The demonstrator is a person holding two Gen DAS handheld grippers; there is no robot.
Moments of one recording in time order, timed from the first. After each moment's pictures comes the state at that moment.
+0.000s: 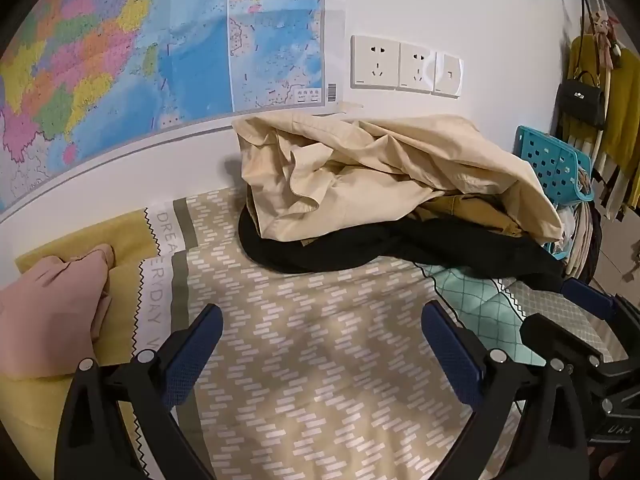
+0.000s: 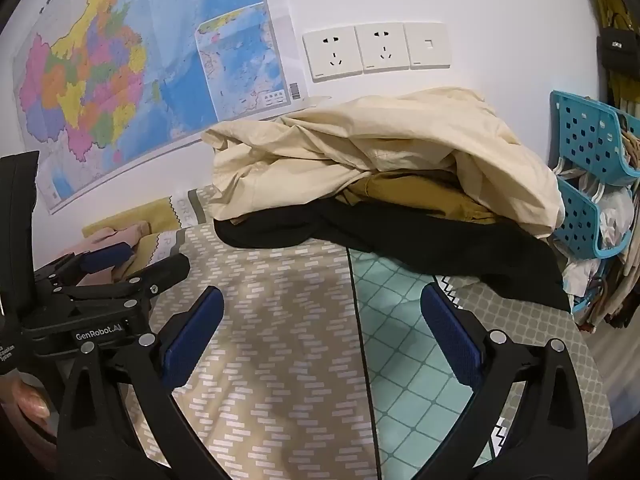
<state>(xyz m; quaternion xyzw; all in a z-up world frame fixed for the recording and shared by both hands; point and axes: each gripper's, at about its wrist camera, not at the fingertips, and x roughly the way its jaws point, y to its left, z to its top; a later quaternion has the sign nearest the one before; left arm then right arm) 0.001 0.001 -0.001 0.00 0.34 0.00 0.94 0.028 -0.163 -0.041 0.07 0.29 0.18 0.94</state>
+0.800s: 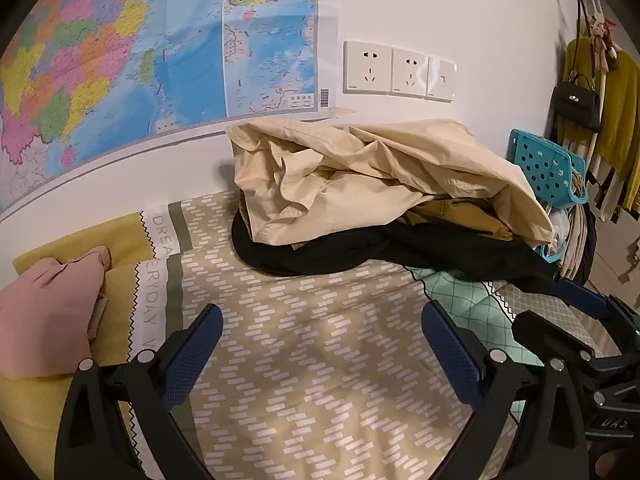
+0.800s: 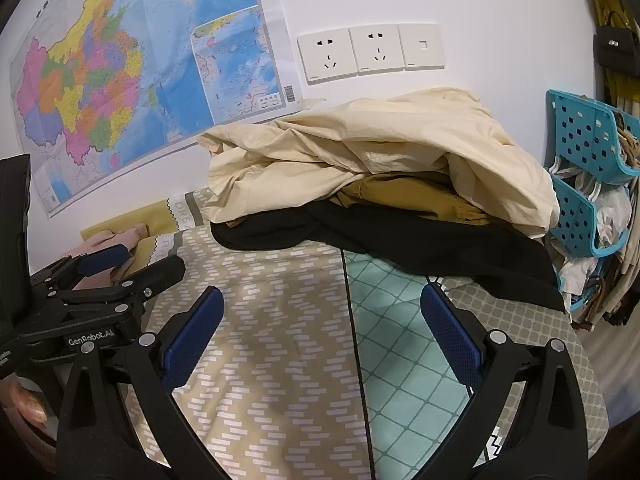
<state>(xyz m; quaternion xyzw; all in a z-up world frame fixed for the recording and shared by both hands) -0.005 -0.006 0.008 0.00 0.33 -0.01 0.94 0.028 -0.169 -0.041 0.07 0.30 0.17 0.94</state>
